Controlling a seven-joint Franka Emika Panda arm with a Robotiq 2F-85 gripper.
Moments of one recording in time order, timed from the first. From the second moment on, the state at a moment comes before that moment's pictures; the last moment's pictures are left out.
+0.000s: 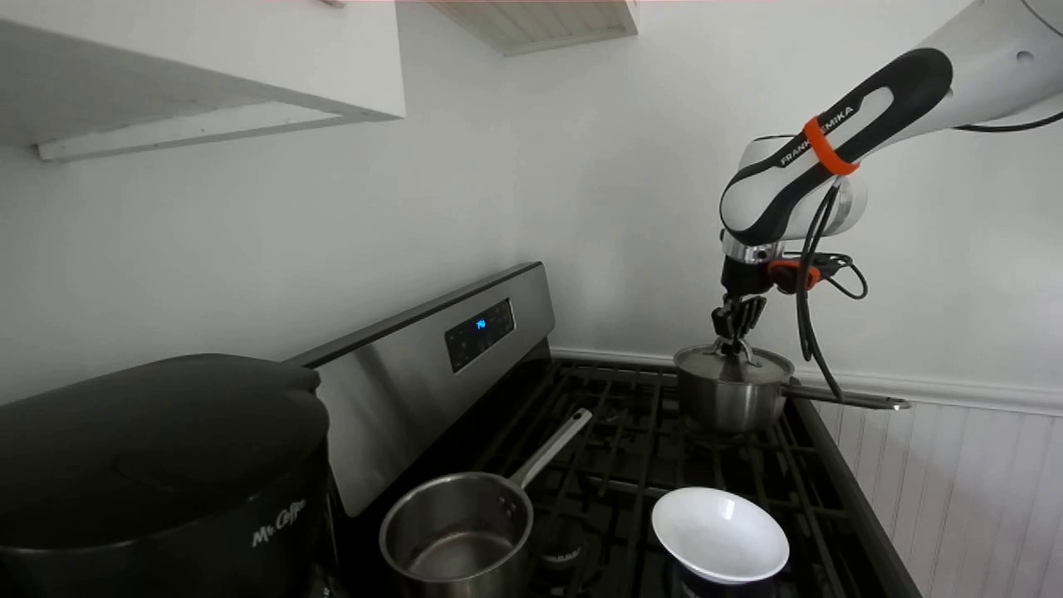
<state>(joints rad) -0.39 0.37 -0.23 -1.79 0.06 2.36 -0.35</state>
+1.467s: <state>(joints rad) -0.32 0.22 -0.14 -1.70 0.10 2.21 -0.36</state>
